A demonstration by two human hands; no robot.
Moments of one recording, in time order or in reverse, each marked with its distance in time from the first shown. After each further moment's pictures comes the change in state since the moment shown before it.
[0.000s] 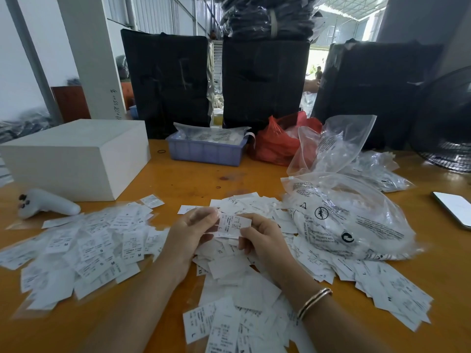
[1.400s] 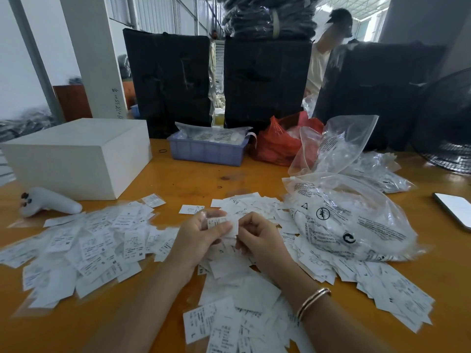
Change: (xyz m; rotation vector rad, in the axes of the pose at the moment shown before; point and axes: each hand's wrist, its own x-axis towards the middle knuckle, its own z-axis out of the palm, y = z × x) left_hand -0.007 0.000 0.005 0.155 -0.083 0.103; right_hand -0.001 0.000 0.003 -0.145 0.027 -0.067
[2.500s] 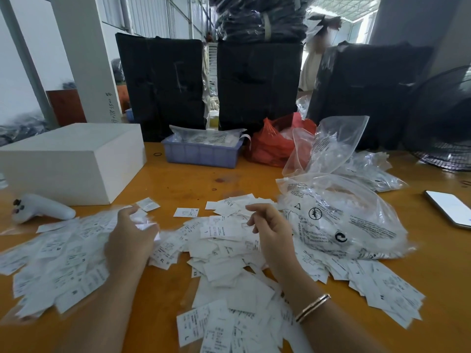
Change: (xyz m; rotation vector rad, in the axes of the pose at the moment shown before) left_hand 0.021 -0.012 -0.072 0.699 0.703 -0.092; right_hand 0.002 -0.003 -0.015 -0.021 0.302 -0.186
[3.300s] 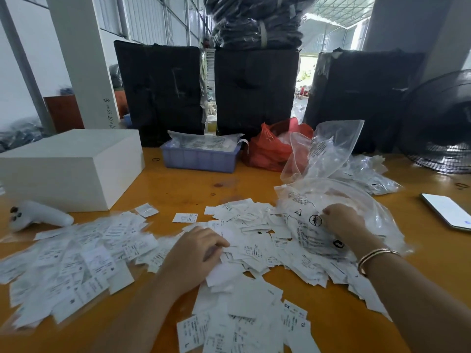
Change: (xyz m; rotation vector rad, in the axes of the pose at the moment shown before) left_hand -0.052 0.024 0.025 0.020 -0.484 1.032; right_hand 0.082 0.021 -0.136 -1.238 -0.099 0.513
